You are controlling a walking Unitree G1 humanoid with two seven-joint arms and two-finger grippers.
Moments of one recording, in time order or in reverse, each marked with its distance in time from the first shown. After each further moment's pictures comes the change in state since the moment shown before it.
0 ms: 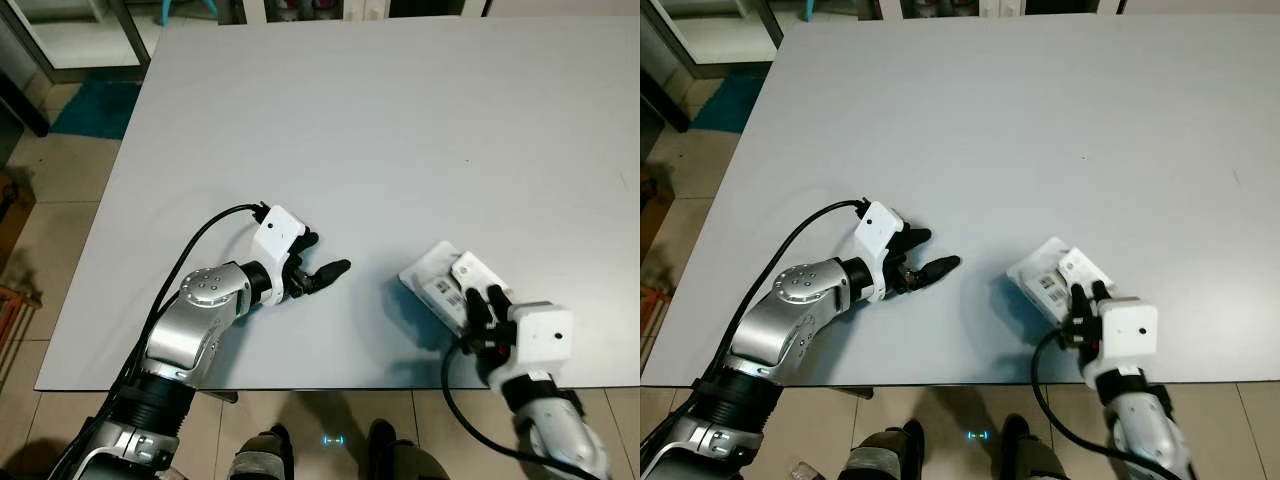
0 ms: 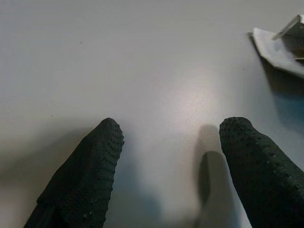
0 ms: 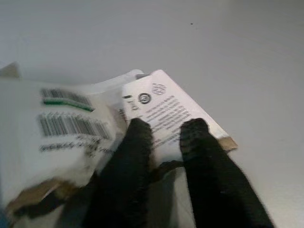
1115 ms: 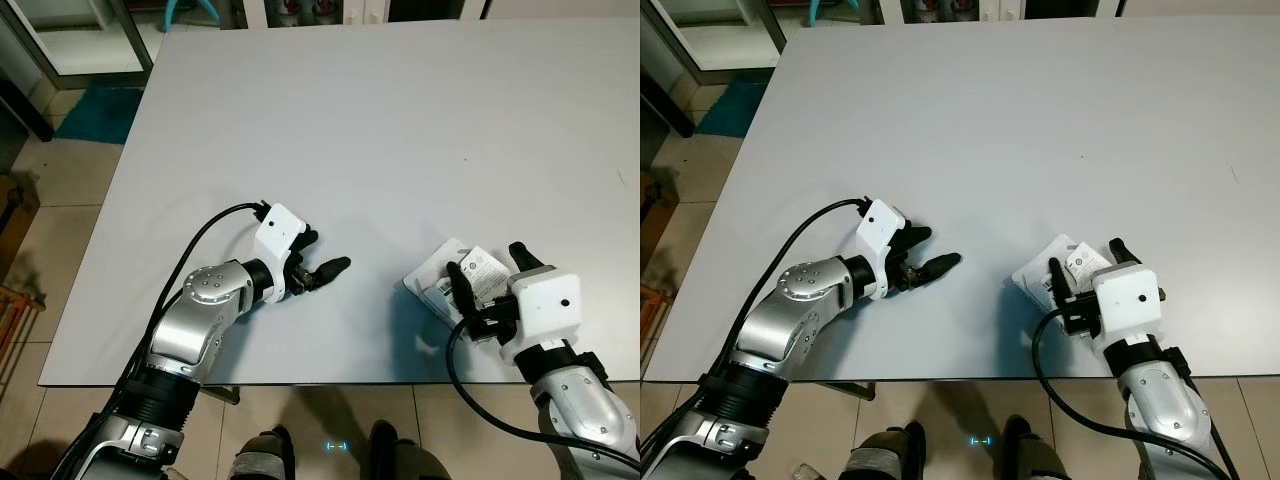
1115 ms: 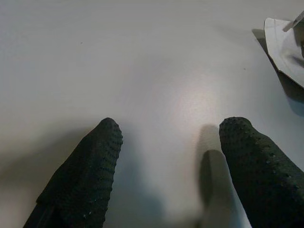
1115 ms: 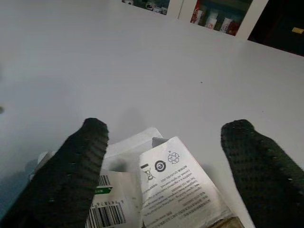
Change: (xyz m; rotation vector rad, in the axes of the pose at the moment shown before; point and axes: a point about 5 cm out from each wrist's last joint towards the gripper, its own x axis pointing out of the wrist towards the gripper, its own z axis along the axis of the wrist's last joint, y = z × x) left arm 0.004 0.002 -0.001 -0.009 -0.006 0.003; right arm 0.014 -0.003 0.040 -0.128 -0.102 0.094
